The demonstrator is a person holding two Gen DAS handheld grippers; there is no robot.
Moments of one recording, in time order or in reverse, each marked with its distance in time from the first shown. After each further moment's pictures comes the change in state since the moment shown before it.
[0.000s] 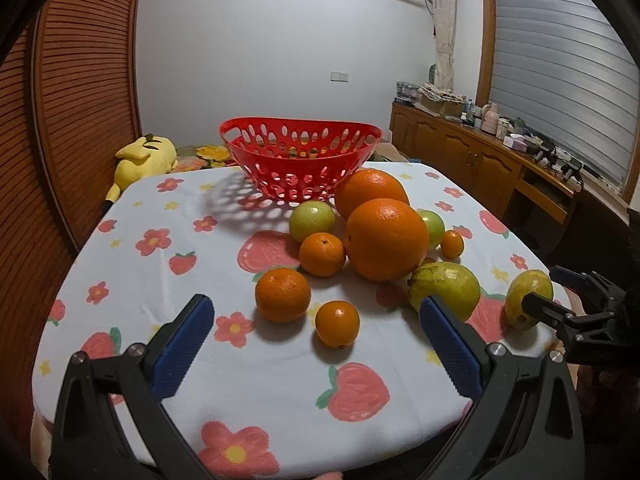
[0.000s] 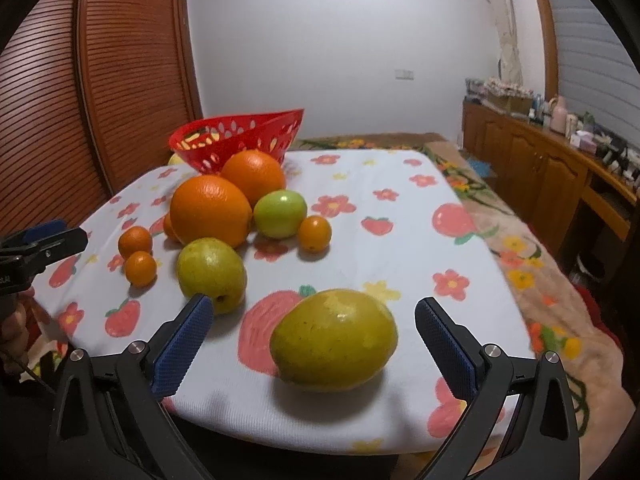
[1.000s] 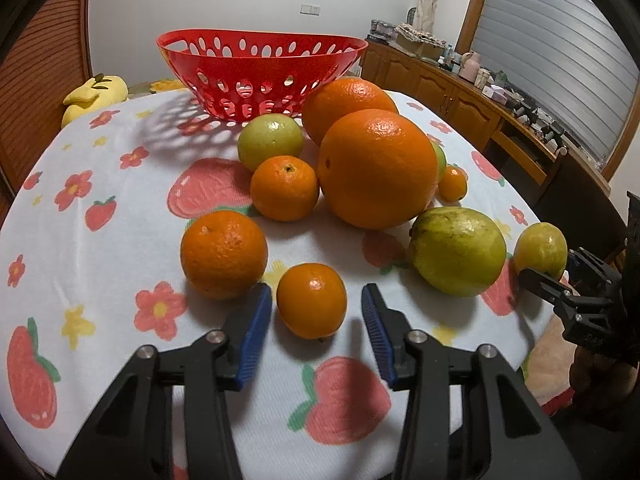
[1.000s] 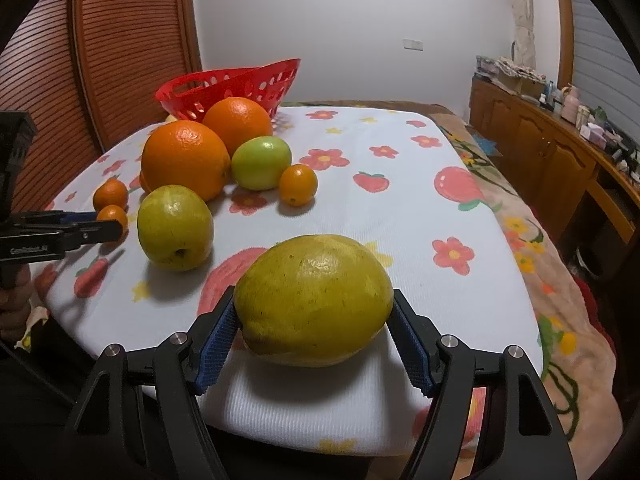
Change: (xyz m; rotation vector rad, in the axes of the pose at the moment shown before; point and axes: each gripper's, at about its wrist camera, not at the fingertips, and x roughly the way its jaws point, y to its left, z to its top) left arm 0.079 0.001 -0.010 -0.005 0.261 -0.154; right arm 0.027 -0.015 -0.011 -0.042 0.122 -0.001
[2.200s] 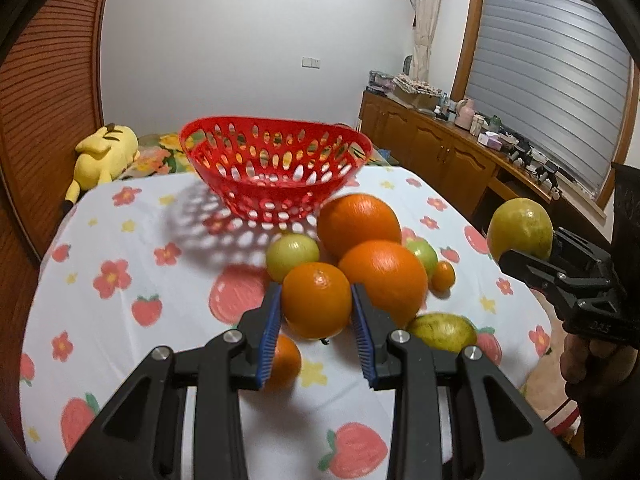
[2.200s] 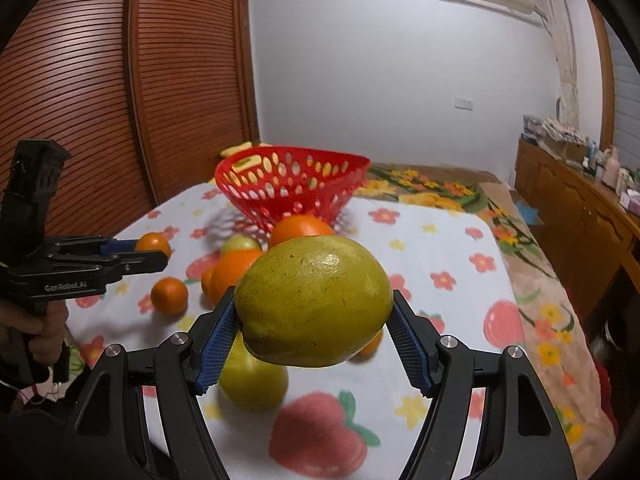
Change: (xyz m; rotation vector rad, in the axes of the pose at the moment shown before) left arm -0.056 0.013 0.056 0.016 -0.200 0.016; right arm -0.011 0.038 0.097 -0.122 -0.191 0.156
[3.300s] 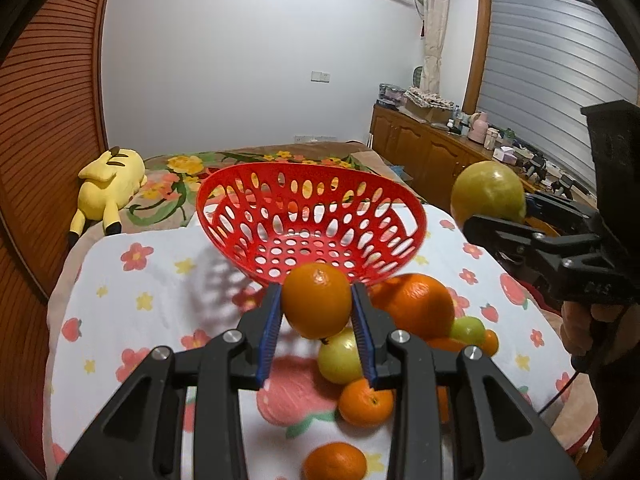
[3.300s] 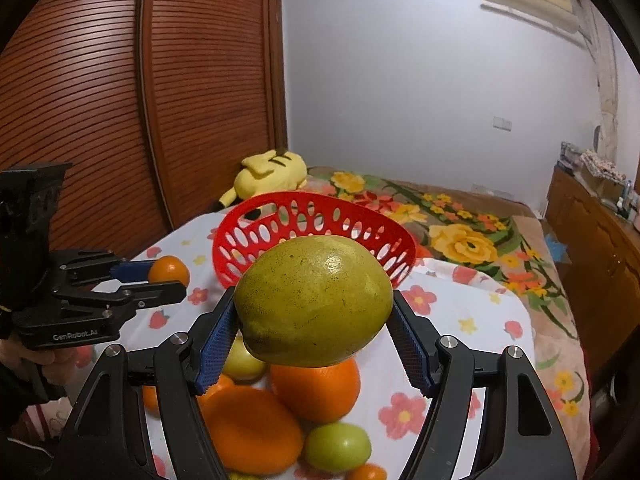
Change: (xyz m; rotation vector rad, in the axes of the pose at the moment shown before) left arm 0.038 0.039 0.075 0.015 -0.034 0.034; right arm 0.092 -0.001 0.102 -0.092 0.037 0.091
